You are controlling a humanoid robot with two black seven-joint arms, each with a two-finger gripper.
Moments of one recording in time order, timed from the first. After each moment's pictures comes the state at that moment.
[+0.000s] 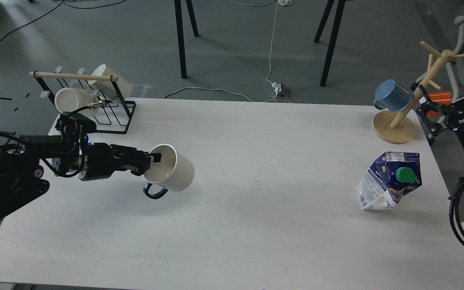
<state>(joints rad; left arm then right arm) -0.82 0.64 -0.26 -1.10 1.72 -0.26 -0.49 0.31 -0.85 0.84 1.26 0.40 0.49 0.38</state>
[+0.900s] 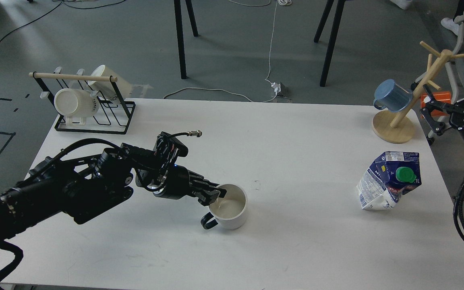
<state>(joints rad) -0.83 0.30 -0.21 -0.92 1.86 -0.39 -0.49 0.31 -0.86 0.84 1.25 0.40 0.49 0.38</state>
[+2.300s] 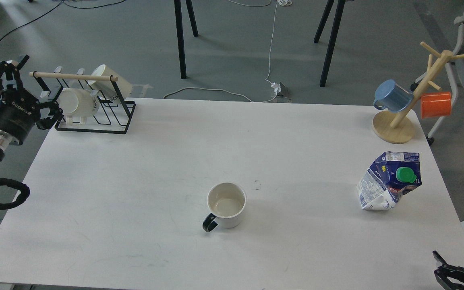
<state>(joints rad) -0.52 0.65 -0.70 -0.74 0.13 -0.49 -0.49 -0.41 -0.99 0.78 1.51 0.70 0.49 0.38</state>
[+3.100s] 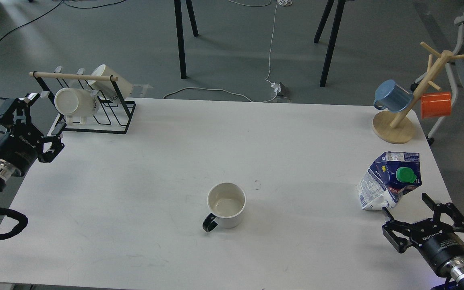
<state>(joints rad) -0.41 0.65 -0.70 -0.72 0.18 -0.49 -0.49 -0.10 -0.79 0.67 1.43 0.69 0.49 0.39</state>
